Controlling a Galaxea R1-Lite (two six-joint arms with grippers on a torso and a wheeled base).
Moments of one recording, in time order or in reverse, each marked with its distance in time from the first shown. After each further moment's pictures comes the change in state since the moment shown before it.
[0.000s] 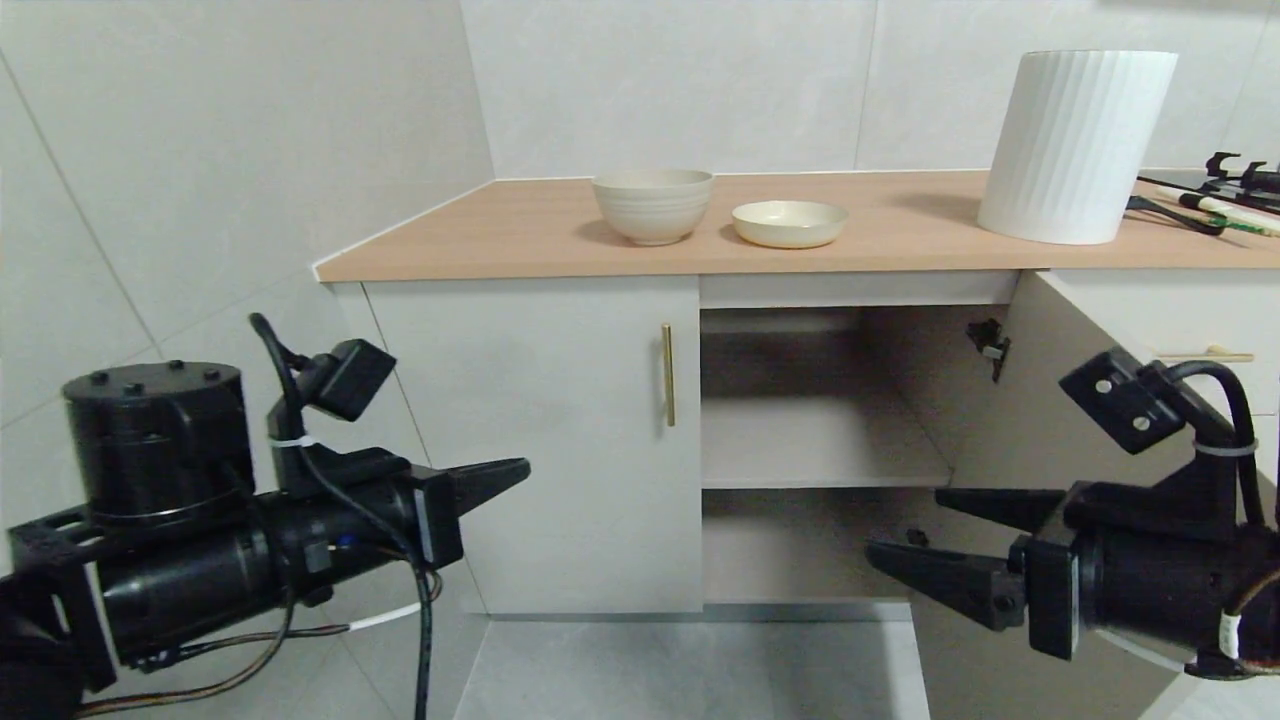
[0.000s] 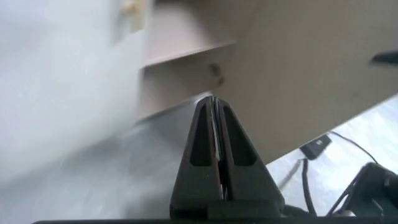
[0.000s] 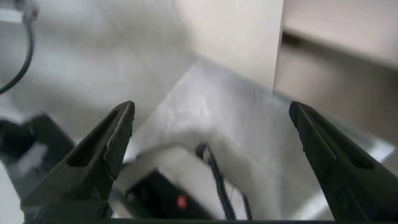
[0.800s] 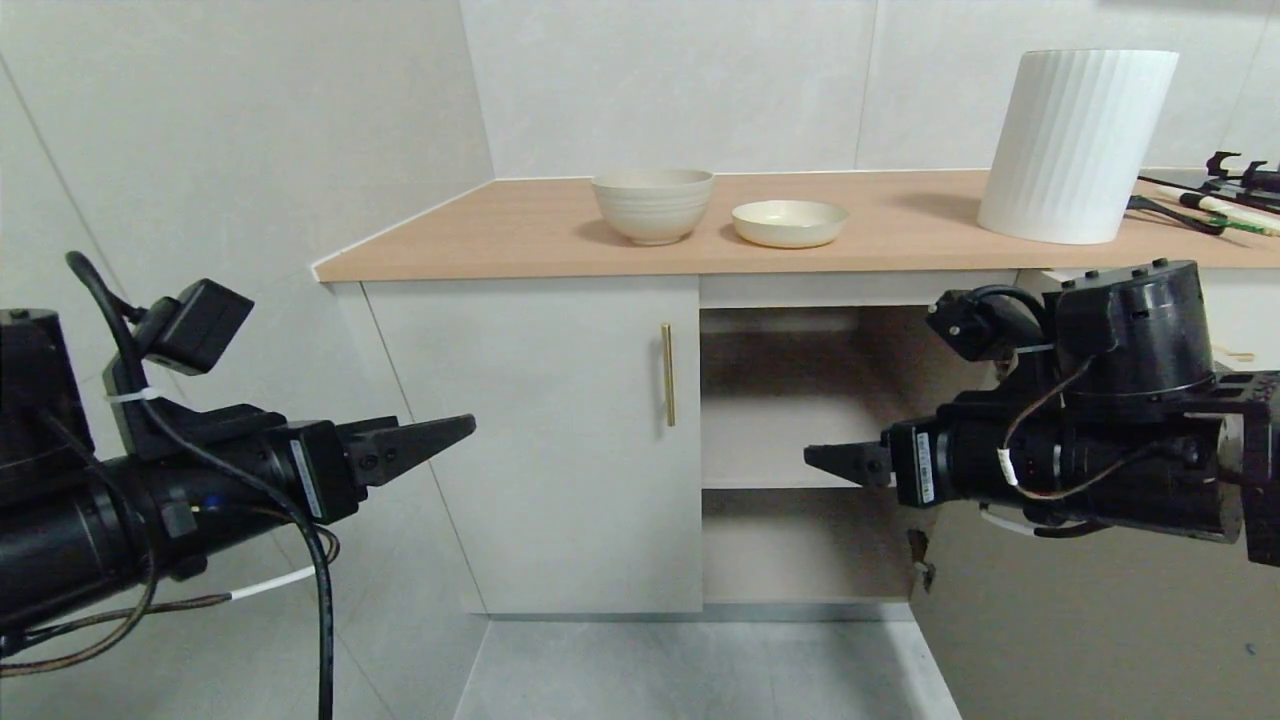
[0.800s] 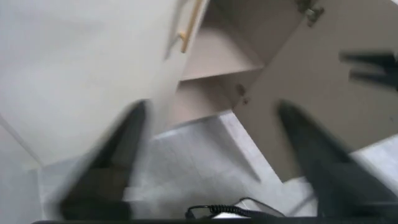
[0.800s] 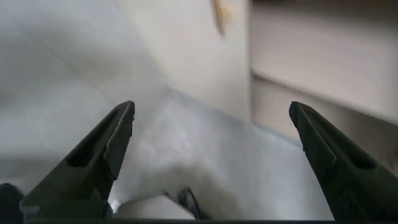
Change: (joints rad) left arm 0.140 -0.153 -0.082 0.179 0.026 0.000; right arm -0.081 0.268 -0.306 0.154 -0.078 0.003
